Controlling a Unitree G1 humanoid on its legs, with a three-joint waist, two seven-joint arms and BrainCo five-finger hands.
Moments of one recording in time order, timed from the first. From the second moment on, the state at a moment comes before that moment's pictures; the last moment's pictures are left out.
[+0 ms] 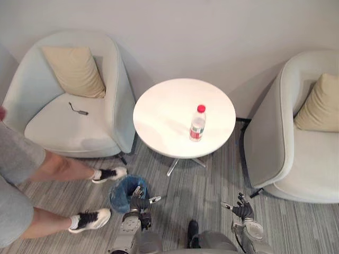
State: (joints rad) left arm 0.08 0.02 -0.06 0.64 -0.11 -0.07 0.15; right arm 0.10 -0.07 -0.10 0.68 0.13 -0.09 -0.17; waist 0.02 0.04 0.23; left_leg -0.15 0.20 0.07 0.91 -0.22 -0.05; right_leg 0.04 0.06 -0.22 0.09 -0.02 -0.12
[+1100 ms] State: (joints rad) left arm 0.11 0.06 -0.07 0.68 -0.11 -0.08 0.15; right arm 0.11 -0.09 -0.06 0.57 0.07 -0.10 -0.17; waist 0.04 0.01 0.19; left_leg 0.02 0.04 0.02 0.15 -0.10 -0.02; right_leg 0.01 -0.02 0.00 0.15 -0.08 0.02
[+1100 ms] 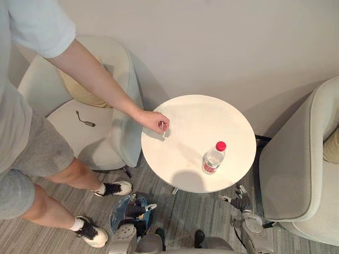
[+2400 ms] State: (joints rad) left arm 0.18 0.07 -0.12 0.70 -0.10 -0.09 0.11; right arm 0.00 -0.12 -0.02 0.42 0.02 -0.11 -0.18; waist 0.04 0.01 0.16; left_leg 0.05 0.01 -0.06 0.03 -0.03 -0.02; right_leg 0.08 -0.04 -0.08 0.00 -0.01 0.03
